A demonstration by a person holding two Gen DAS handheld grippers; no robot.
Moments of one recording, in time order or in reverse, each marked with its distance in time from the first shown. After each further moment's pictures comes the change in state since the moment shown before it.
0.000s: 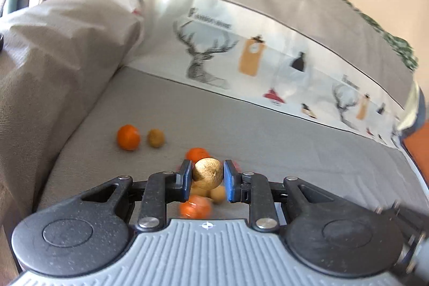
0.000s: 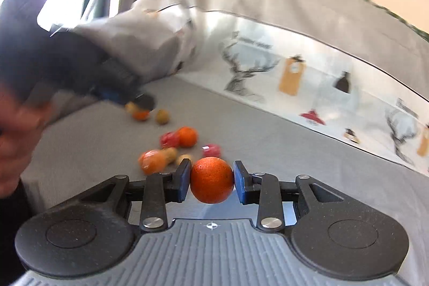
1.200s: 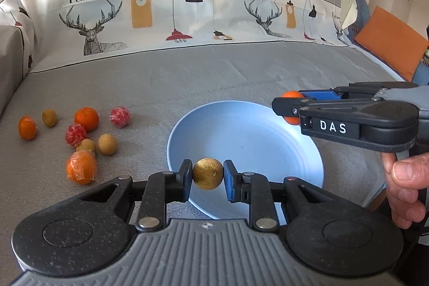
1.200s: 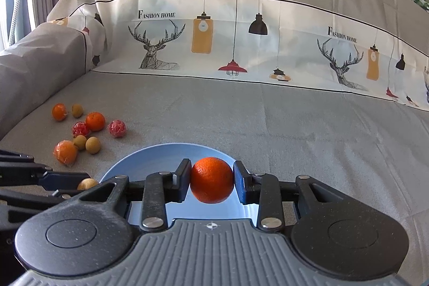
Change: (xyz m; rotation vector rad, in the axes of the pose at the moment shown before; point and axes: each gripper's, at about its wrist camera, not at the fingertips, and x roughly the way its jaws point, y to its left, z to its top) left arm 0.029 -0.107 -0.087 0.405 0.148 -0.162; right arm -0.002 -0.104 -0.043 0.271 0.112 -0.168
